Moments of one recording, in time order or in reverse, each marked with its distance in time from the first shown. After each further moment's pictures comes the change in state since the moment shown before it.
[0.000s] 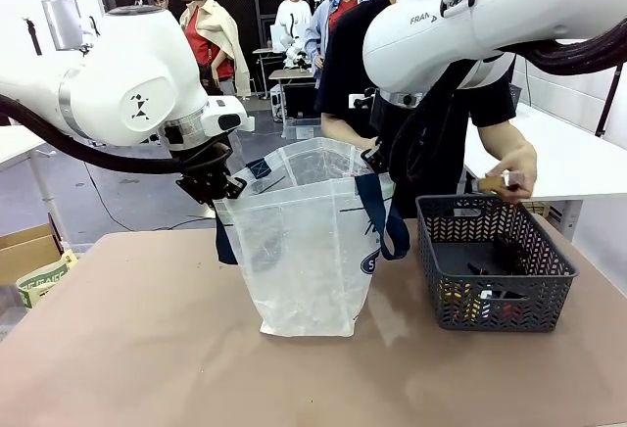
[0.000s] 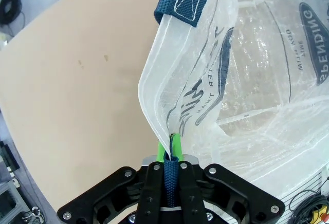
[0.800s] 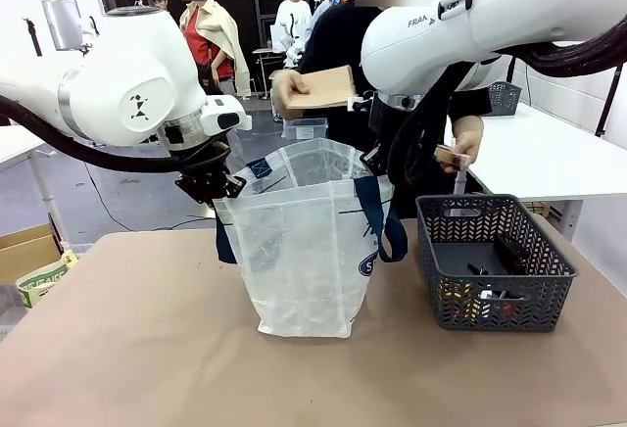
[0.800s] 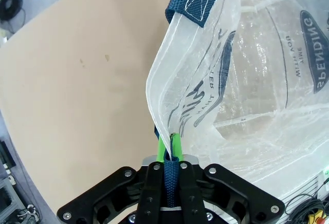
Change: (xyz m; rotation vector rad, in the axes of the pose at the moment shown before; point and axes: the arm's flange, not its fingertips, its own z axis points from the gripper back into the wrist) left arm 0.001 0.001 -0.001 -0.002 -0.005 0.027; right arm 0.000 0.002 -0.004 0.004 0.009 0.003
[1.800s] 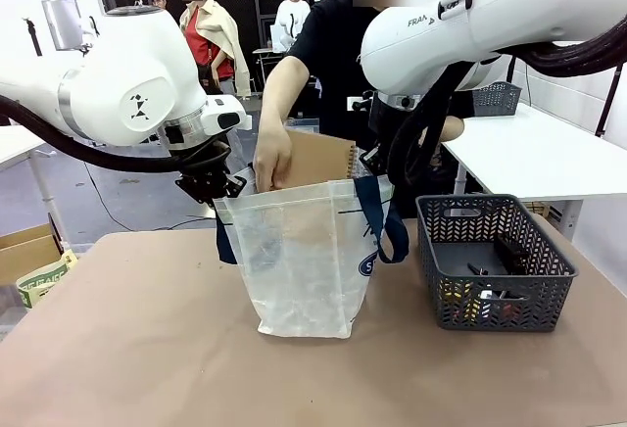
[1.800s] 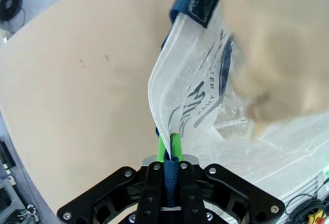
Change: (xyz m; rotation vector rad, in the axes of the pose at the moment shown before) left arm 0.000 0.000 0.000 0.000 0.000 0.000; right arm 0.000 0.000 0.000 0.000 -0.001 0.000
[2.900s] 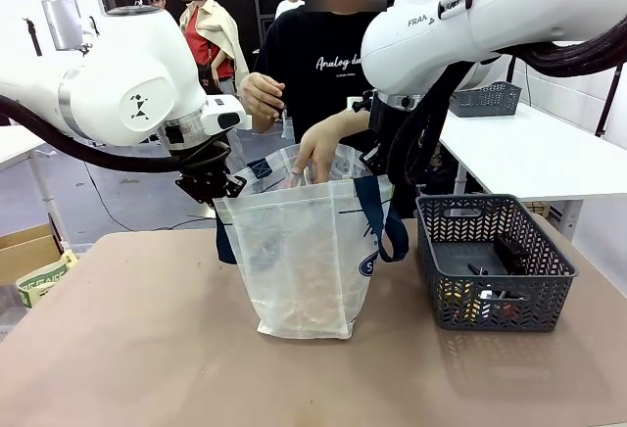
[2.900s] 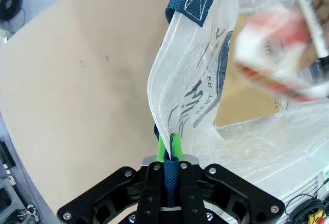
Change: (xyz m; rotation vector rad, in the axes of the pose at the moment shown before) left arm 0.000 0.000 0.000 0.000 0.000 0.000; right arm 0.000 0.000 0.000 0.000 0.000 0.000
